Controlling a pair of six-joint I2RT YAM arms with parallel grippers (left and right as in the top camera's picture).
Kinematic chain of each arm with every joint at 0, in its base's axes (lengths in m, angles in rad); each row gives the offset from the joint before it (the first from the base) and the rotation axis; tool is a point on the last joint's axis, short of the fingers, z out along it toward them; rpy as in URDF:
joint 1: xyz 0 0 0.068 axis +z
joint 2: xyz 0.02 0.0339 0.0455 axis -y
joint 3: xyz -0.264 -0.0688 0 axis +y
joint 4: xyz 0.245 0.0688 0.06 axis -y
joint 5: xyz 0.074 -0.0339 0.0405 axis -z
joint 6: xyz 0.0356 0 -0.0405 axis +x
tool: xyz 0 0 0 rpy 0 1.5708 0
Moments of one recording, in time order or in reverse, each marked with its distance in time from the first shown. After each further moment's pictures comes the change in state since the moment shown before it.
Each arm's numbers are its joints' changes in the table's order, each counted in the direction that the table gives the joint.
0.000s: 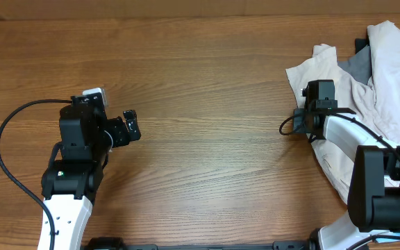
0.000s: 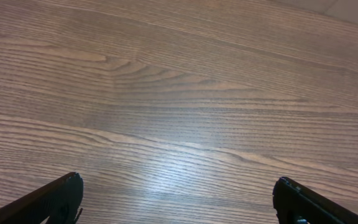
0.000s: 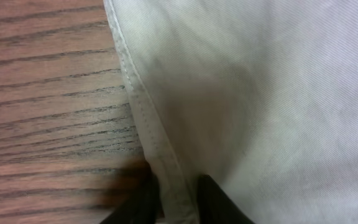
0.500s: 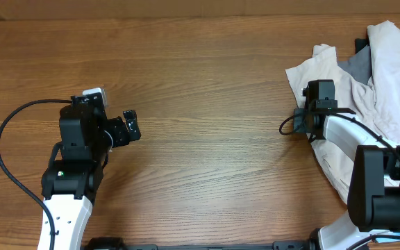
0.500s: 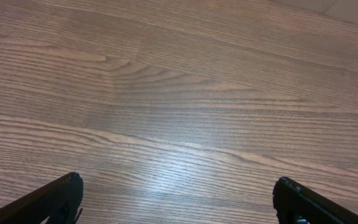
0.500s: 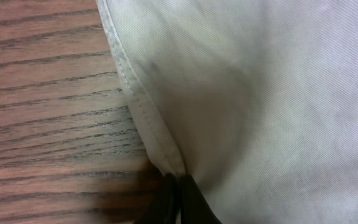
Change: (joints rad) left arm 0.000 0.000 0.000 0.001 0.000 0.000; right arm 0.000 -0.002 0.000 0.007 0.008 0.003
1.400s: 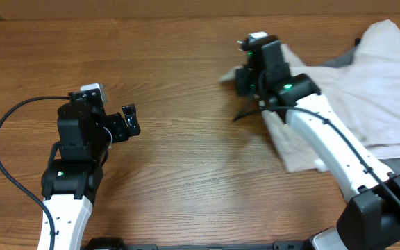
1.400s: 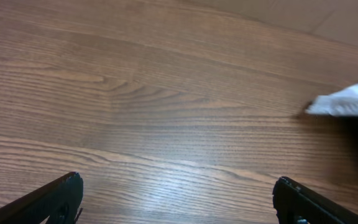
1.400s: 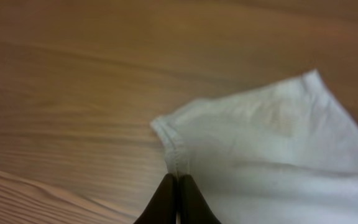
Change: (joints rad) left arm 0.000 0.000 -0.002 0.065 0.000 0.000; right arm 0.441 0.103 -0.465 -0.196 -0.063 0.126
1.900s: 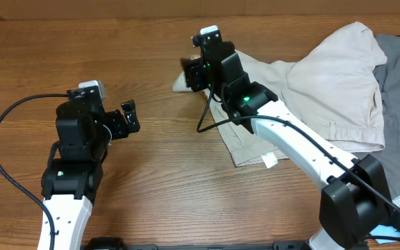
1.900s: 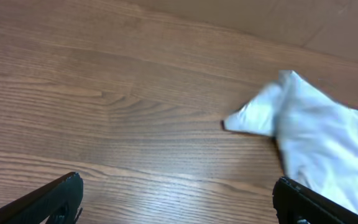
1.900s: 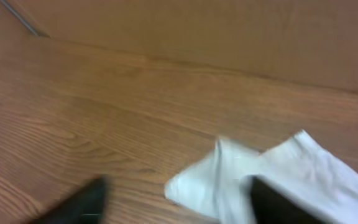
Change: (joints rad) left arm 0.000 0.000 0.000 0.049 0.000 0.000; right arm 0.175 -0.111 -0.005 0.406 -0.018 0.056
